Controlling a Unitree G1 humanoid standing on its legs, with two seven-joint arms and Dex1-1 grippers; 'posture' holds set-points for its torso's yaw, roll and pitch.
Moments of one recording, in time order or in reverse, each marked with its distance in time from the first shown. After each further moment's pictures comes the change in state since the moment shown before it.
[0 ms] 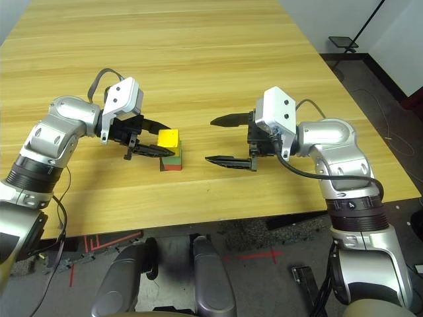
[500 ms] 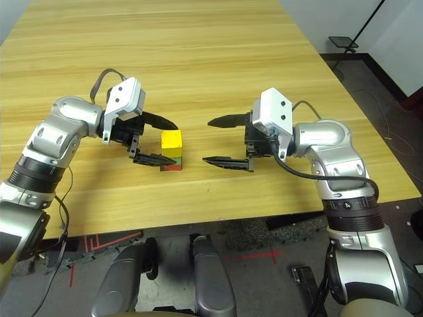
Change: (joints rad) left arm -0.006 -0.007 0.000 -0.001 0.001 0.008 -0.002; right arm 0.000 0.017 0.004 0.000 -0.001 -0.001 -0.002
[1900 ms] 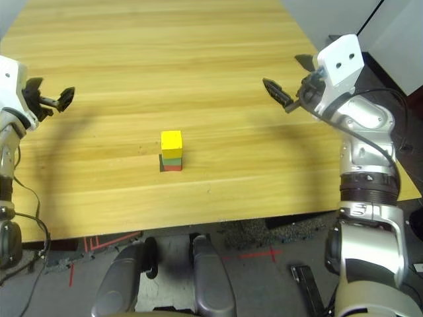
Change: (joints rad) left arm 0.350 0.035 0.619 0.058 0.096 -0.167 1.159; right arm -0.137 0.094 -0.282 0.444 -0.215 -0.206 -0.800
